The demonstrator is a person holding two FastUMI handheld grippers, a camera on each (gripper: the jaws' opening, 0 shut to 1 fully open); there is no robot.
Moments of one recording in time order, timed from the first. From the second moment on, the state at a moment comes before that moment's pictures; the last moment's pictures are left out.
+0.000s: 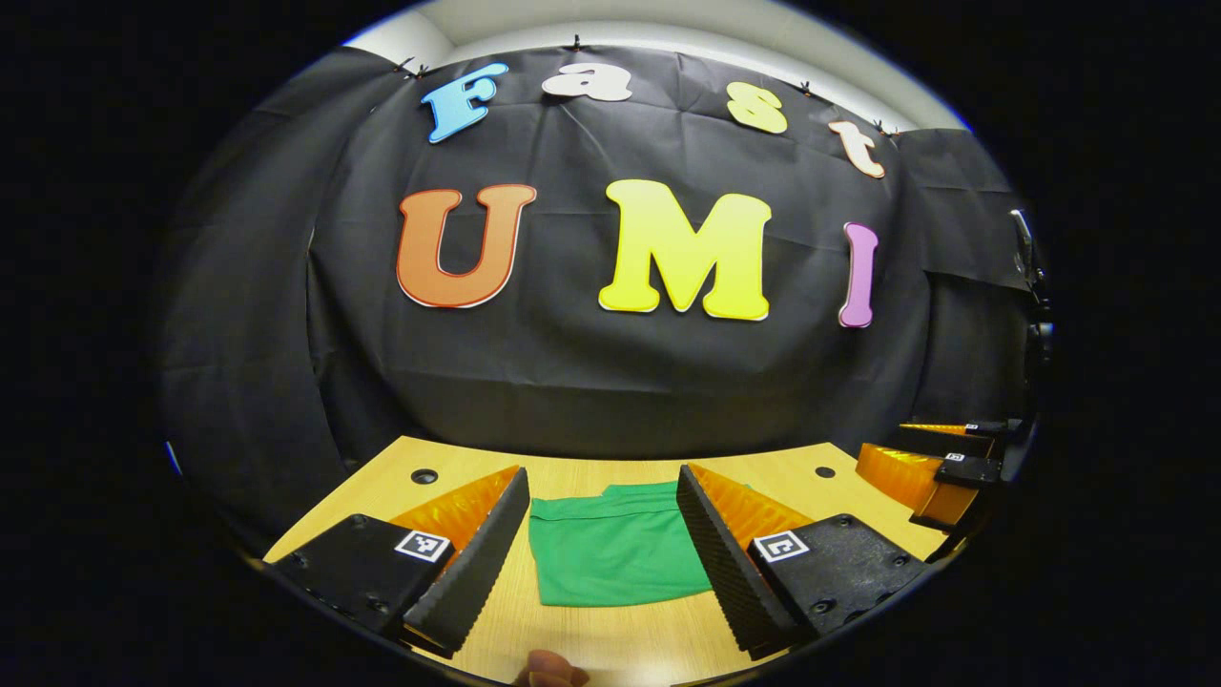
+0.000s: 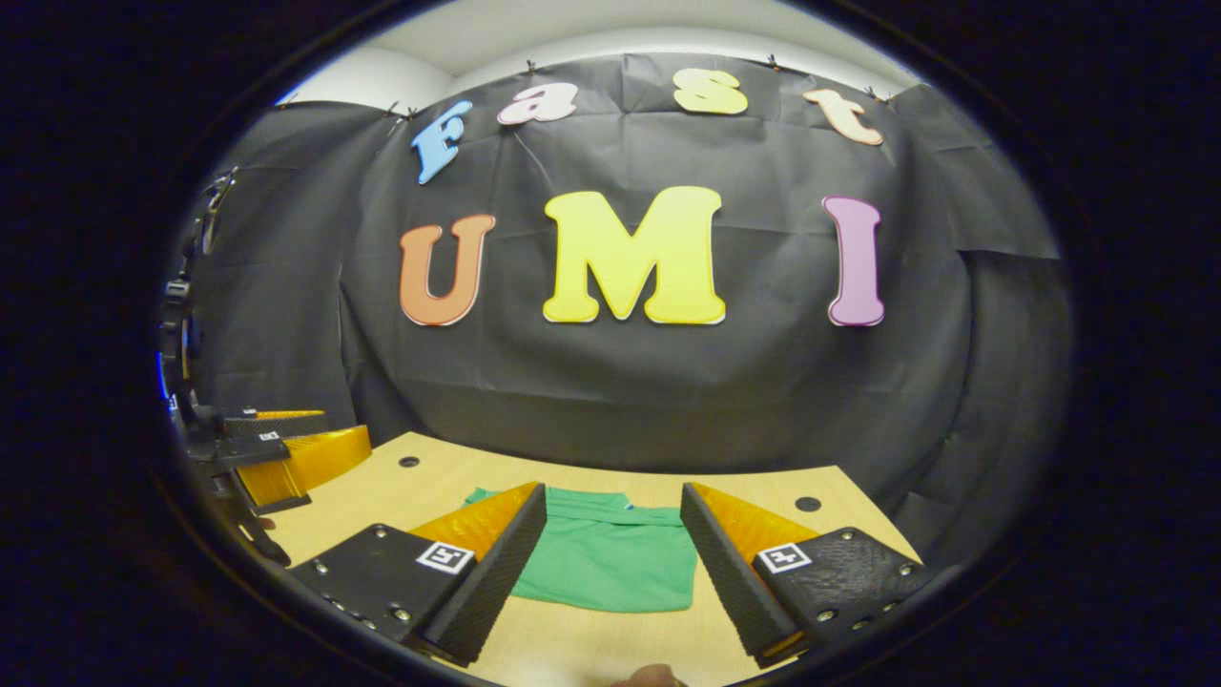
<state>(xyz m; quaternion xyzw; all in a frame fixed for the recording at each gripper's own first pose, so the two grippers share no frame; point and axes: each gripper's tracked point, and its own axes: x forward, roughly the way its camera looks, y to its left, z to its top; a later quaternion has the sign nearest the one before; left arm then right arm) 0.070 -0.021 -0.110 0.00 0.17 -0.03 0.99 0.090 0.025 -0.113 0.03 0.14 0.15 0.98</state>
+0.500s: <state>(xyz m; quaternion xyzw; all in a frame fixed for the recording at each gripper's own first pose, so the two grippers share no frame) 0.014 -0.037 -0.064 0.02 0.11 -0.04 0.99 0.023 0.011 -0.068 0.06 0.10 0.14 0.98</state>
